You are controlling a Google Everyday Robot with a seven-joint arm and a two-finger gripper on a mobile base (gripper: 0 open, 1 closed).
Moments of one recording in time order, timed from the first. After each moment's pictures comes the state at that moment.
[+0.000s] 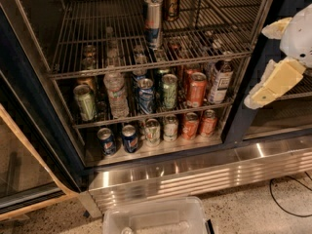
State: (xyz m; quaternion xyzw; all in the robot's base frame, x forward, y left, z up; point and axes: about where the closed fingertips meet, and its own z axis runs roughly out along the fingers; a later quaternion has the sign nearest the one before) arm 0.490 -0.207 0.972 -0.55 0.77 0.03 0.31
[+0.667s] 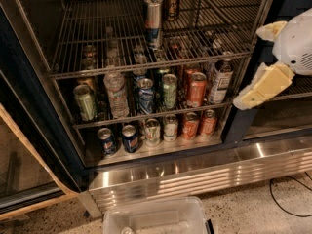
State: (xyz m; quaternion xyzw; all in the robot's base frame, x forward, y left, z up) arm 0.493 -0.190 0.968 -0.54 0.76 0.04 0.36
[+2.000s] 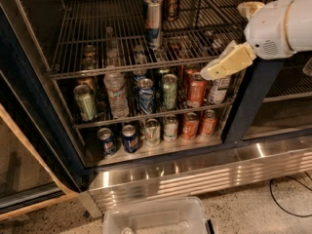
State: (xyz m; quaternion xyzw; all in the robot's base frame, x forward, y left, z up) arm 0.556 -0.149 0.995 -0.49 0.72 0.05 0.49
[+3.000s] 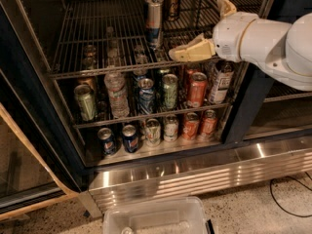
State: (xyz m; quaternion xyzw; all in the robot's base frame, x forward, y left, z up) arm 0.629 -0.103 0.999 -0.39 0.64 0.10 0.65
